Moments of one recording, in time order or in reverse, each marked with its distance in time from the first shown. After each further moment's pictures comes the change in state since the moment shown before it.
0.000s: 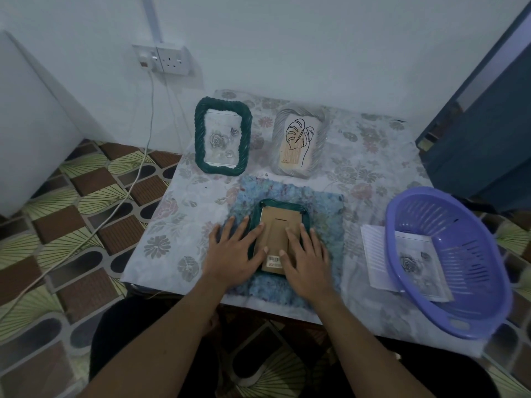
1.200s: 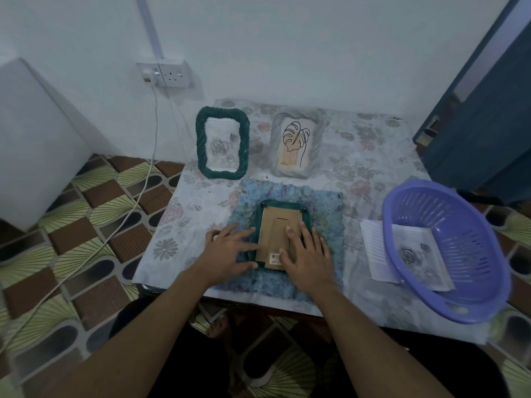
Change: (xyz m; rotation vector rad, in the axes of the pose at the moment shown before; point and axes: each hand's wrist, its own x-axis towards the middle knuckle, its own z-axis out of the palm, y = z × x) left_hand -0.012 -0.020 -0.044 -0.022 -0.154 0.202; right_hand 0.000 -0.002 -0.004 -0.057 -0.024 0.024
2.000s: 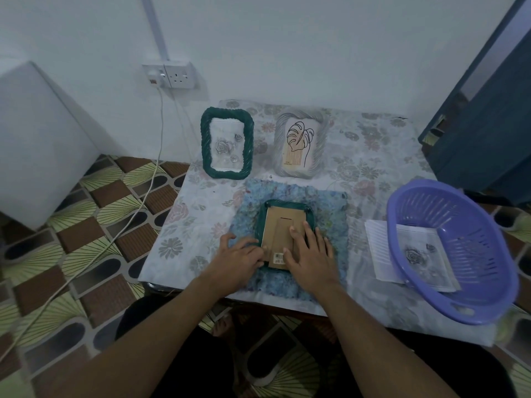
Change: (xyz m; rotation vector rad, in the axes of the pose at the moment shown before) left_hand -0.009 0.007 0.027 0.244 0.313 0.258; right_hand 0.002 0.001 0.004 -0.017 0.004 0.000
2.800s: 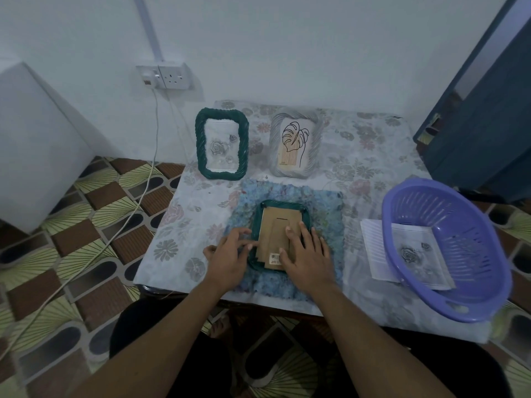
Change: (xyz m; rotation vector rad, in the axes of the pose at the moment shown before) left_hand 0.008 0.003 0.014 -0.792 0.013 -0.618; right_hand -0.002 -0.001 -0.004 0.012 -0.007 -0.005
